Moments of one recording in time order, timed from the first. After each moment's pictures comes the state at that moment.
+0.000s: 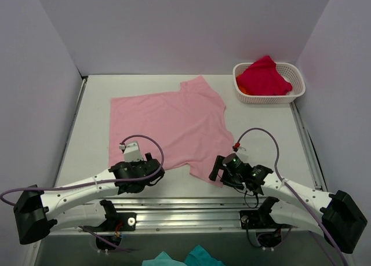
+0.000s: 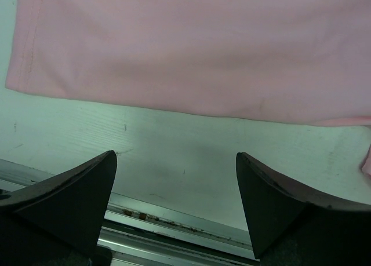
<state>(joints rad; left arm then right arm) -1.07 1.08 0.71 -0.95 -0.73 -1.31 0.78 0.98 0.39 -0.41 0.16 1.02</state>
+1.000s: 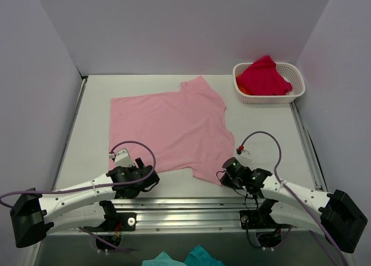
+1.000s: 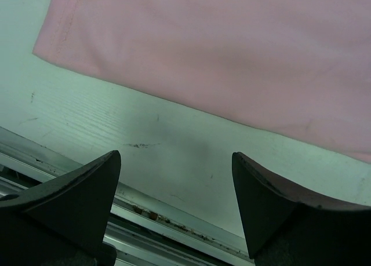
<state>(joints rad) -1.07 0.99 0.60 -1.00 -0.74 -1.52 0.82 0.98 0.31 -0.36 0.25 1.12</state>
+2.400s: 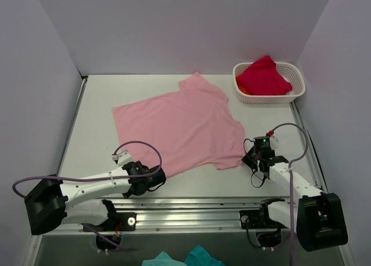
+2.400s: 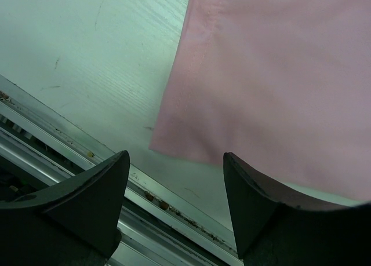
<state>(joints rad) -1.08 1.20 0.67 -1.13 -0.68 -1.71 0.16 1.08 0.37 -0.22 0.08 0.84</state>
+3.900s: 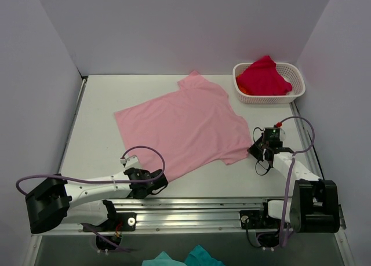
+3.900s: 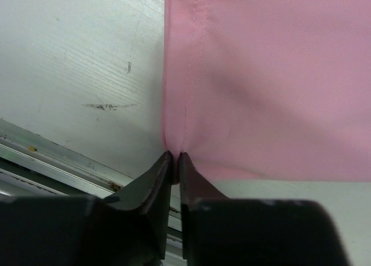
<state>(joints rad) -1.12 1.21 0.56 -0.87 -0.56 -1.61 -0.03 1.22 0.48 -0.16 -0.02 0.76</state>
